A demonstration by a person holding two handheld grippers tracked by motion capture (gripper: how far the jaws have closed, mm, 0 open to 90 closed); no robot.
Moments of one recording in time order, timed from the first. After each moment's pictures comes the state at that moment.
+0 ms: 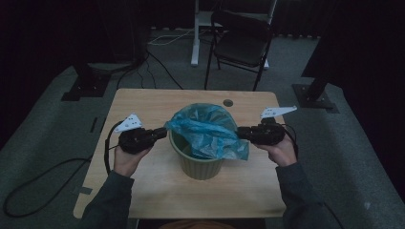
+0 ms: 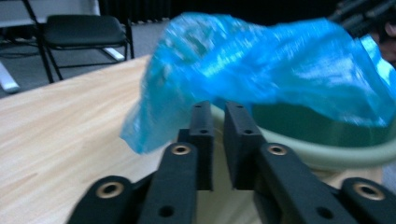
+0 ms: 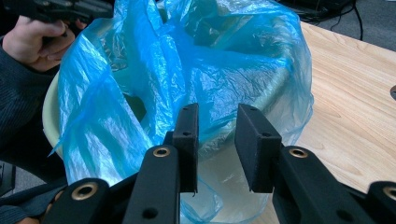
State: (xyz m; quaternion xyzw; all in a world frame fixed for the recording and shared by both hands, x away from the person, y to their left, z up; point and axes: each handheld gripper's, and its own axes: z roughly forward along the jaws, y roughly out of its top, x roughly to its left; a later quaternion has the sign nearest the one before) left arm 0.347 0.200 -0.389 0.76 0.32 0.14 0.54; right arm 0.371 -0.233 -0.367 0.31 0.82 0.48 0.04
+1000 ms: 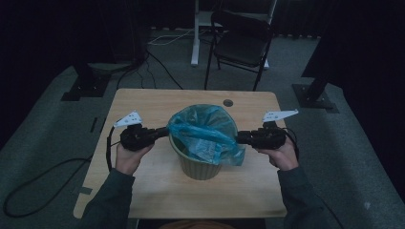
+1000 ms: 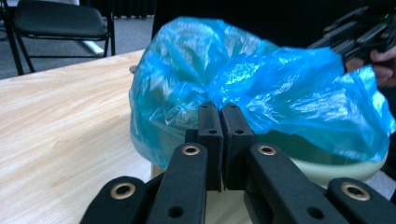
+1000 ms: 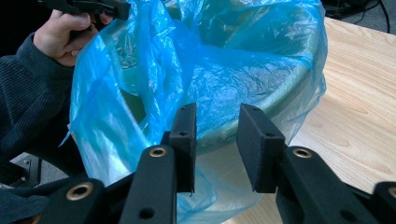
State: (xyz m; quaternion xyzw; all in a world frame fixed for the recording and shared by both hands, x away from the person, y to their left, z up) left arm 0.351 0.198 -0.392 0.76 0.32 0.08 0.55; right arm 0.362 -0.237 -0.372 0.30 0.81 0.50 0.01
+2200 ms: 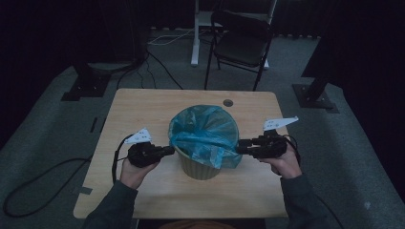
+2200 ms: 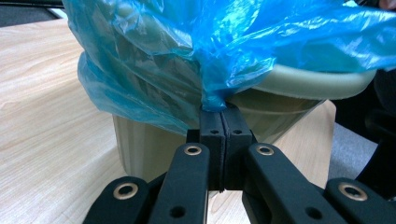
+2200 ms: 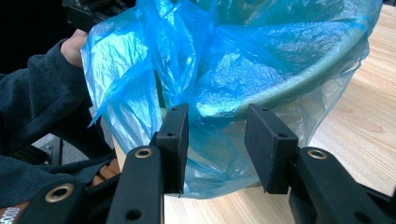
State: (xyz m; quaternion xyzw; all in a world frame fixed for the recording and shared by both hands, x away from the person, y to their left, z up) left arm 0.327 0.178 -0.428 0.80 0.30 0.05 0.52; right arm 0.345 -0.239 -0.381 0.28 0.82 0.50 -0.02
